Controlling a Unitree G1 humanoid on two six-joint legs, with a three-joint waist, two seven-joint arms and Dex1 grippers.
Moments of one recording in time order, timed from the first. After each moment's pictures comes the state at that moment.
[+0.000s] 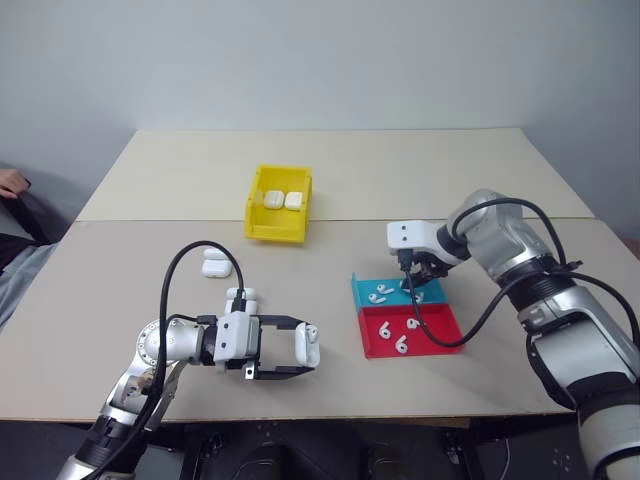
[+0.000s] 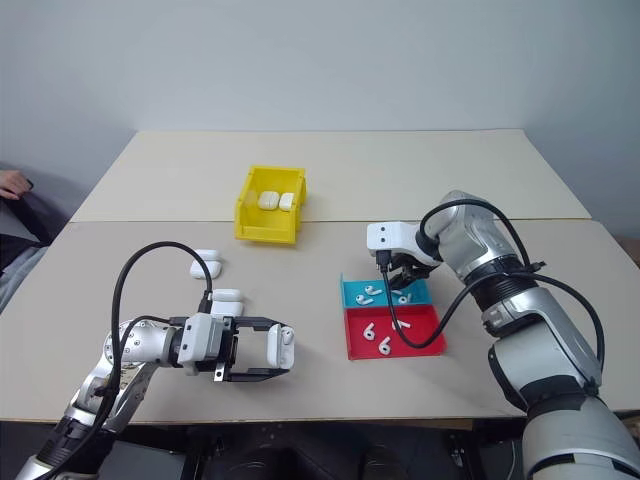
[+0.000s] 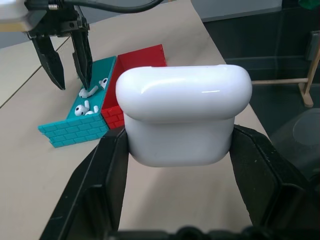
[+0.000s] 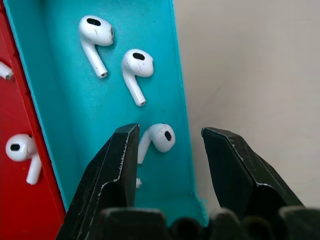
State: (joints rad) left arm -0.20 0.60 -0.14 -0.13 -0.33 -0.16 -1.26; right arm -1.09 -0.65 0.54 0.58 -0.32 0.34 1.39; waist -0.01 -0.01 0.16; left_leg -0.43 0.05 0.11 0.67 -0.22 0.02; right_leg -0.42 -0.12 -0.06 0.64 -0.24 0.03
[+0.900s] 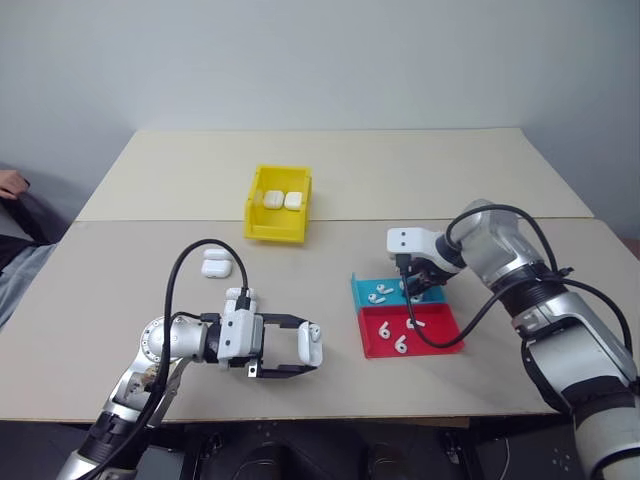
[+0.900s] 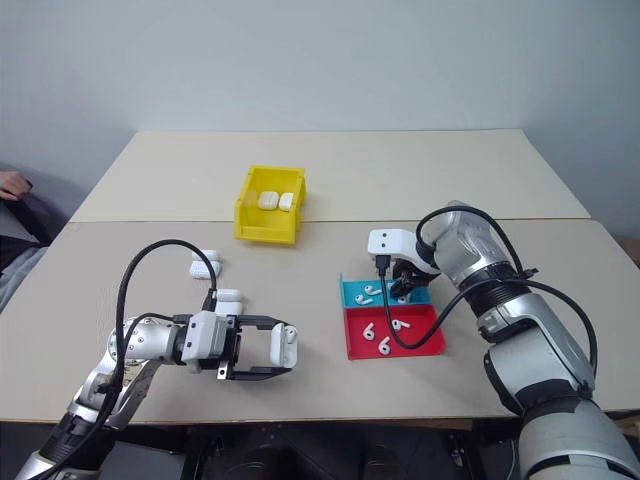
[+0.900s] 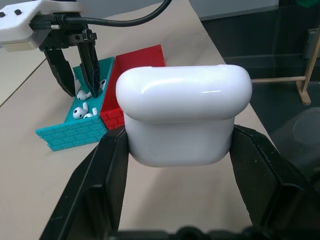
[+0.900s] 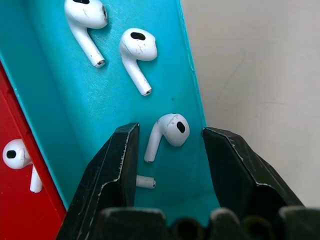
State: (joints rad) left arm -0.22 0.60 -0.15 -0.13 -0.32 -0.15 -1.26; right arm -1.07 -0.63 0.54 0.58 -0.34 0.42 1.38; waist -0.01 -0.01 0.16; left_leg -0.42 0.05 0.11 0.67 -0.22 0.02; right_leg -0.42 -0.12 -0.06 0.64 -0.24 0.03
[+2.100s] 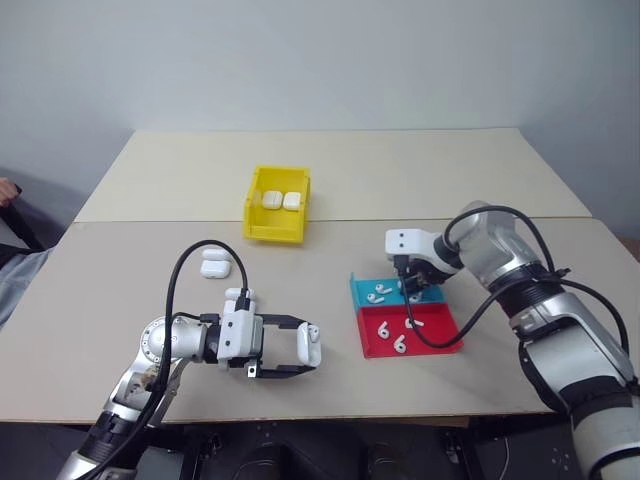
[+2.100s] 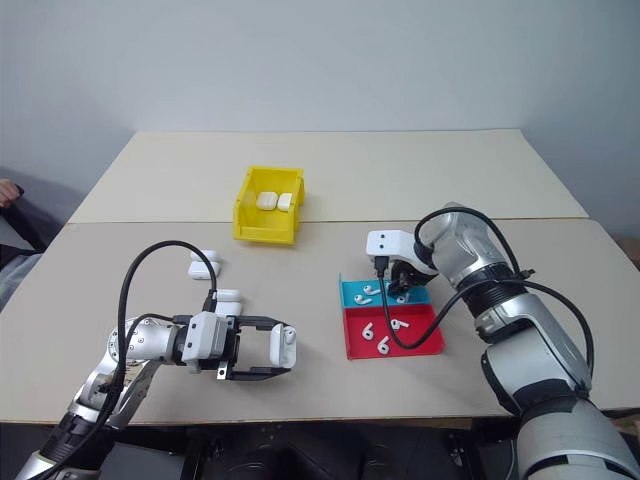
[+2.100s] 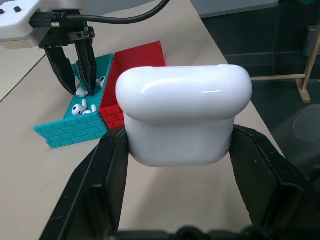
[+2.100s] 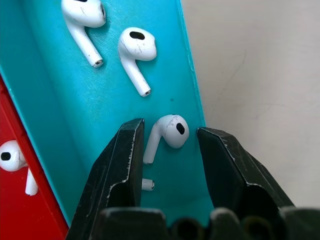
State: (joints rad) left arm -0.22 0.60 -0.15 -0.10 -0.32 -0.17 -1.26; right arm -1.07 -0.62 0.54 0.60 -0.35 0.39 1.38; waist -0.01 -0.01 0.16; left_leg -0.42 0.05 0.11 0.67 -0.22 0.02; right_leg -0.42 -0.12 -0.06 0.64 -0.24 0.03
